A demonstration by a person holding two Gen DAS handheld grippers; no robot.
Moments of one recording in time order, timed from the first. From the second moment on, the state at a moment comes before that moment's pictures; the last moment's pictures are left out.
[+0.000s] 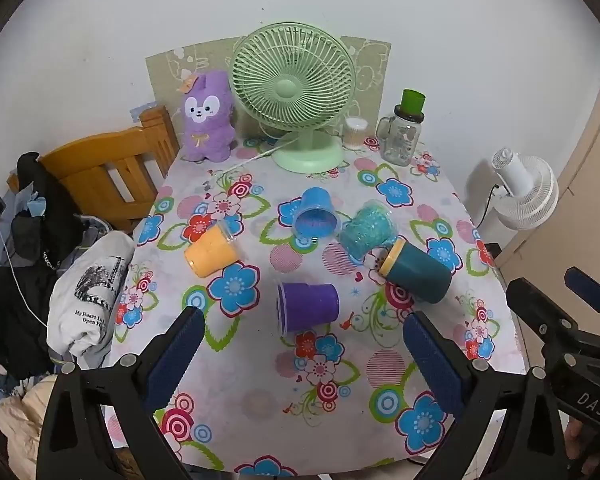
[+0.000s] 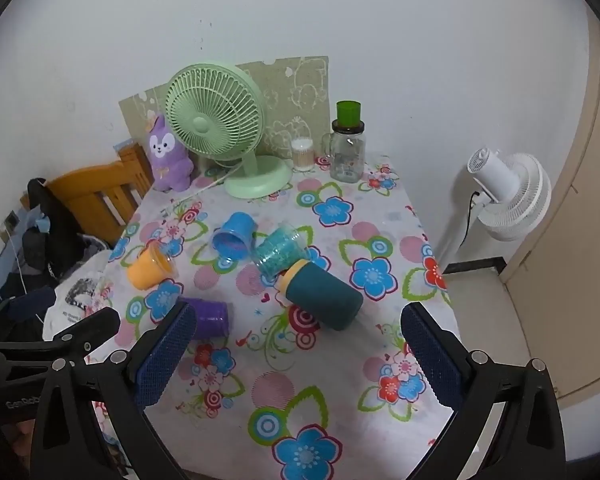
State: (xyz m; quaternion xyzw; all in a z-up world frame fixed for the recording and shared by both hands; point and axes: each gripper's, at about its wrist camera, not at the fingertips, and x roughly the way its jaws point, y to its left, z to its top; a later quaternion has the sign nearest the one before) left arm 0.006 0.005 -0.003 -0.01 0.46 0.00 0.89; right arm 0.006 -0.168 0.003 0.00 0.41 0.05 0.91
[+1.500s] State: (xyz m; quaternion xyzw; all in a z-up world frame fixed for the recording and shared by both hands) left arm 0.092 -0.005 -0.081 0.01 0.52 0.04 0.85; right arm 0.126 -0.160 -0.062 -0.03 0.48 0.09 0.87
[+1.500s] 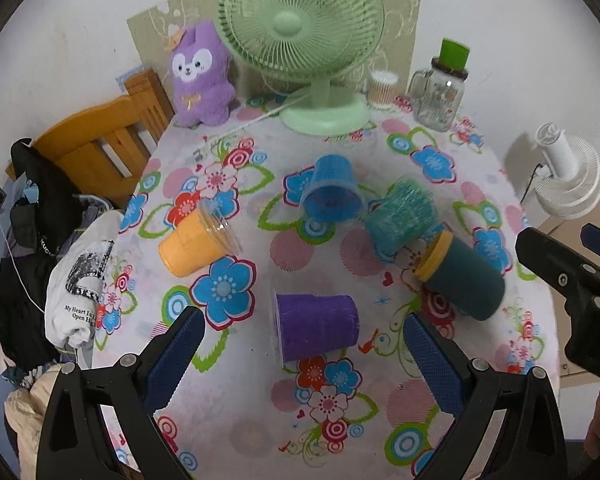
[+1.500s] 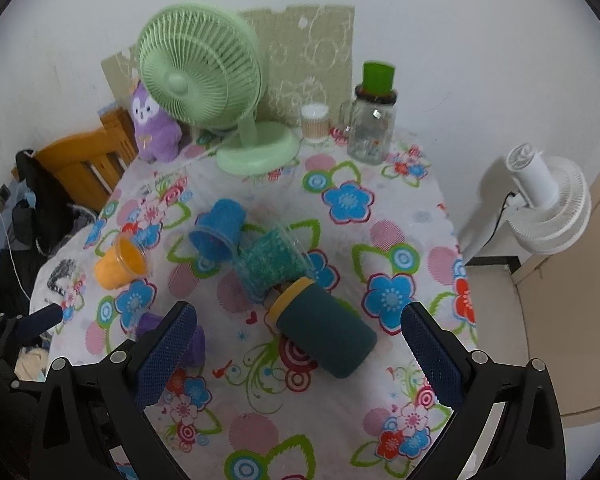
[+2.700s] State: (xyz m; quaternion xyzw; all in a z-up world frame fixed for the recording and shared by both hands) left arm 0.110 -0.002 -0.177 -0.04 0.57 0.07 0.82; right arm 0.151 -0.135 -0.147 -0.08 0.55 0.13 0.82
